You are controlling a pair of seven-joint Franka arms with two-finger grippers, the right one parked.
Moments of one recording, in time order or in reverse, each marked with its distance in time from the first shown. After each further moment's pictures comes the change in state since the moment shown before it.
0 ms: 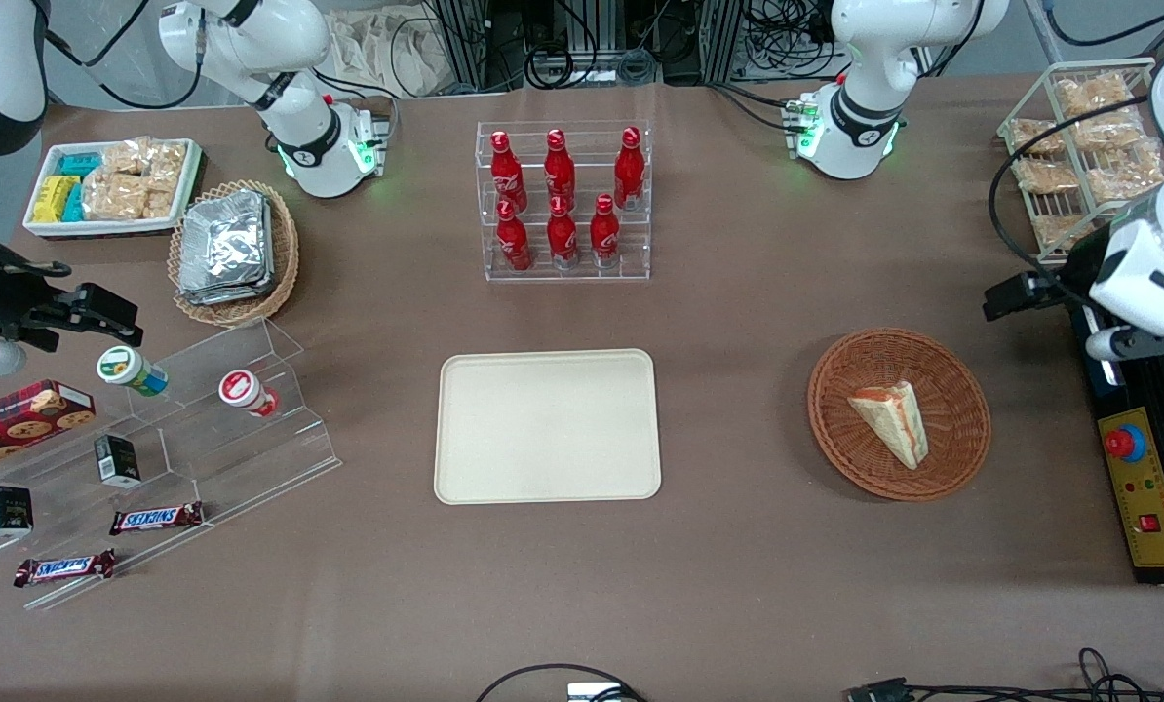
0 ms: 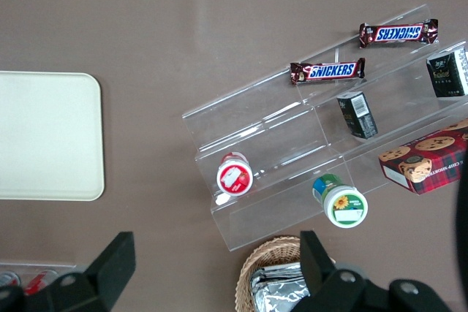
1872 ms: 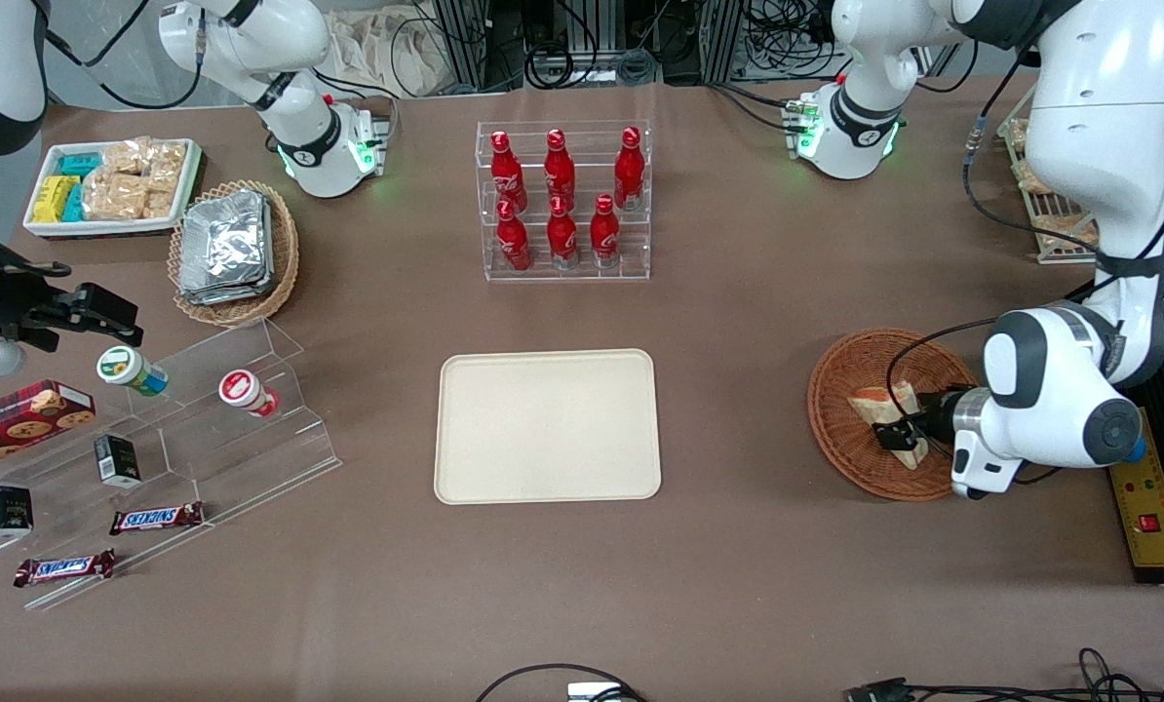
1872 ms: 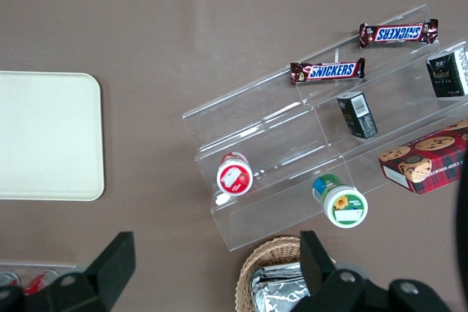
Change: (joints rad) arm 0.021 0.486 -0.011 -0.078 -0.090 0.362 -0.255
